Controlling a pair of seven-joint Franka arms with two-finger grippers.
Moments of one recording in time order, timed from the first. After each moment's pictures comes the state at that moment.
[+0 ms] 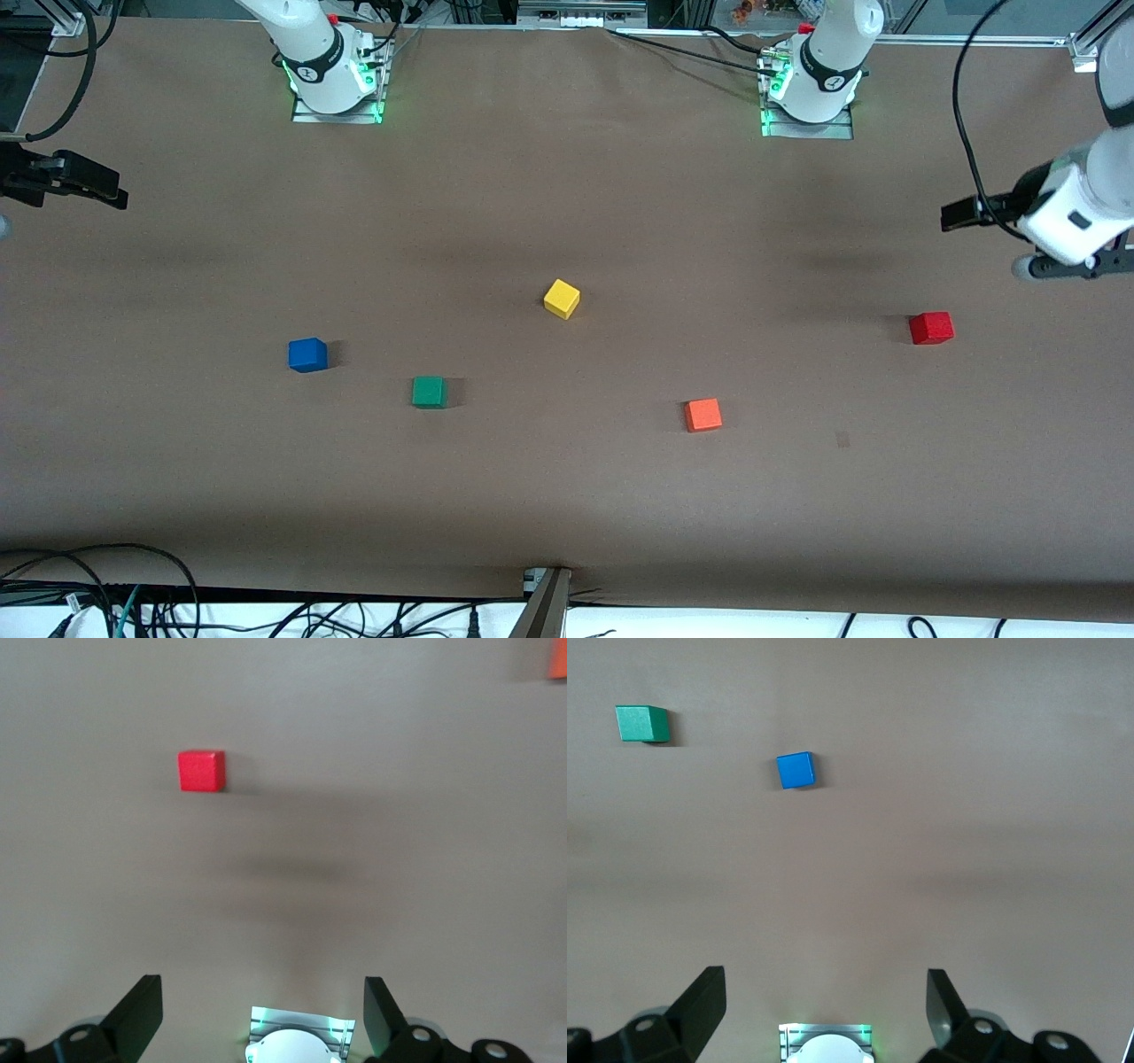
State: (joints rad) left arm 0.10 0.11 -0.04 -1.68 0.06 1.48 -0.06; right arm 0.04 0.14 -0.07 -1.35 -0.03 1.34 -0.03
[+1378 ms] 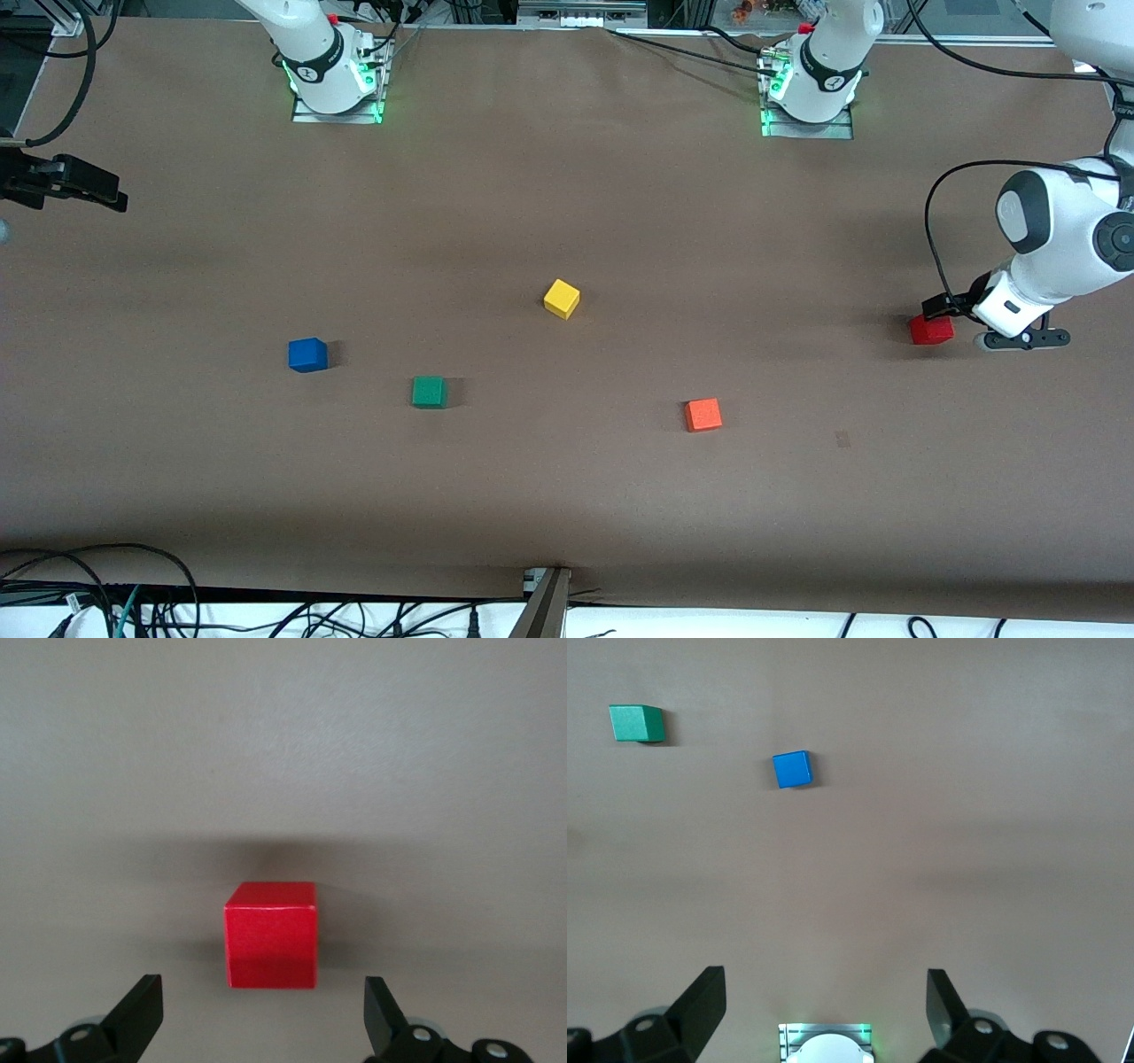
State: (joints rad) left arm 0.32 0.35 -0.04 -2.13 0.12 2.41 0.13; right arm 0.04 0.15 -0.07 -1.35 -0.03 1.34 -0.03
